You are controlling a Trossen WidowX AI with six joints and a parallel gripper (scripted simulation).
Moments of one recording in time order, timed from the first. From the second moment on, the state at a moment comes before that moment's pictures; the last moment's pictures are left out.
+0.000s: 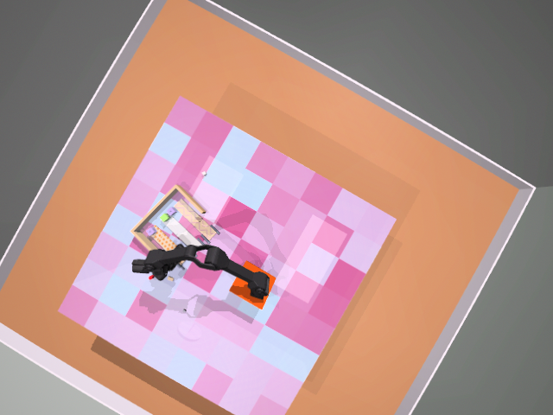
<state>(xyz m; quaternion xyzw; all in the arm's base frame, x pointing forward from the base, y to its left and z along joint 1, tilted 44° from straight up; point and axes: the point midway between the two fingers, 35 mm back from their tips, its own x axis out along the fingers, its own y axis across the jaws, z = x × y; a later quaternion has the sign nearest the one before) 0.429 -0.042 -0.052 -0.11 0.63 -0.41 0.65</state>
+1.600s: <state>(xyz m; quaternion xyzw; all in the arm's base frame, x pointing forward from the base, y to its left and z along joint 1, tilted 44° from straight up) 0.424 -0.061 -0.073 -0.11 0.63 -0.41 0.65</state>
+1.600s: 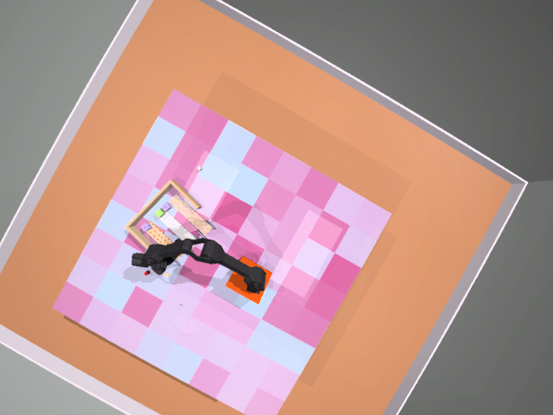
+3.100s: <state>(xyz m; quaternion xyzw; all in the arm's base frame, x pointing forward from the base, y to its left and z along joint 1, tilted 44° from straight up) 0.408 -0.053 -0.077 -0.11 0.62 -0.41 0.66</state>
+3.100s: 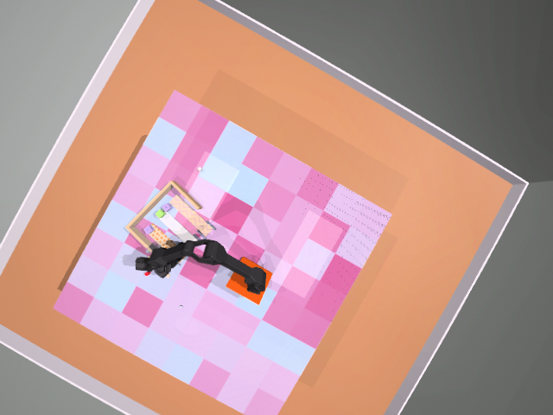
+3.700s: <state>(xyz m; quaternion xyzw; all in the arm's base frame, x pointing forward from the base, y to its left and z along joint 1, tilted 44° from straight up) 0.384 -0.043 -0.083 -0.11 0.62 -0.41 0.66</state>
